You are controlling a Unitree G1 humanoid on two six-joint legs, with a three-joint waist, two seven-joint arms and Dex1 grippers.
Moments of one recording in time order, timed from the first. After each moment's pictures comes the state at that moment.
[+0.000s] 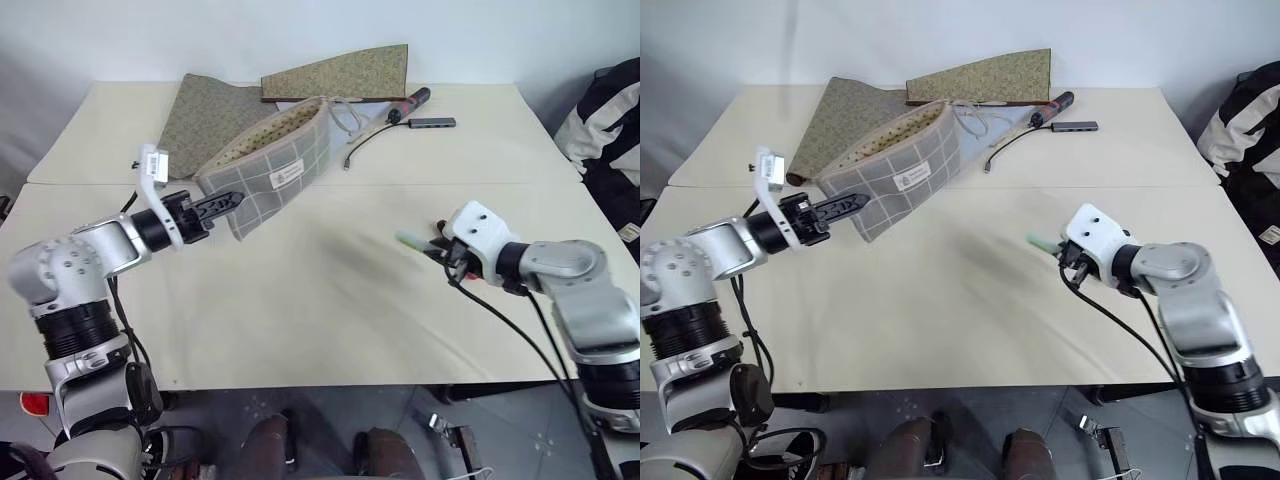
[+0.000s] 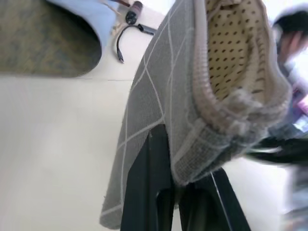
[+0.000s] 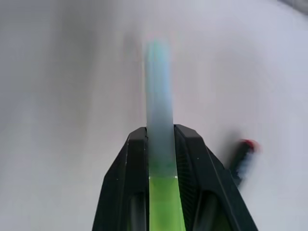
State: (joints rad) left arm -0.74 0.51 0.55 0.04 -0.73 1.42 -0.51; right arm -0.46 -0.73 0.05 -0.24 -0.02 0.69 0.82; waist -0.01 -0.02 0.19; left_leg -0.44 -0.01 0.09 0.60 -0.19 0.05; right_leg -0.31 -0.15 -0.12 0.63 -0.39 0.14
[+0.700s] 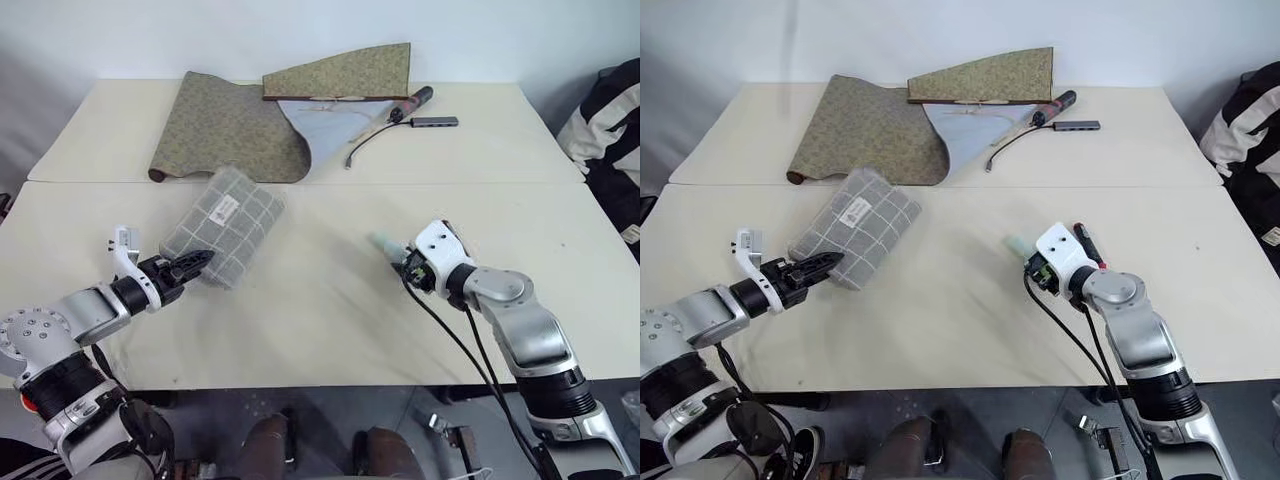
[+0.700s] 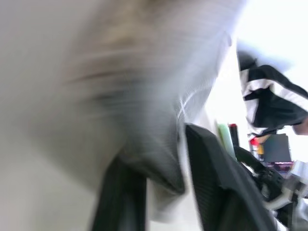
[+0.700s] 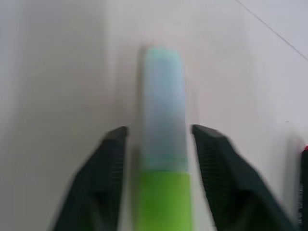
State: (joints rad) left arm -0.54 0.42 0.84 0.01 -0.86 1.61 -0.20; right arm -0.41 -0.52 0.11 -0.20 -0.01 0.69 0.60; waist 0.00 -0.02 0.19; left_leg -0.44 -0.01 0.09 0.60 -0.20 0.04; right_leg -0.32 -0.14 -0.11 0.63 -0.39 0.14
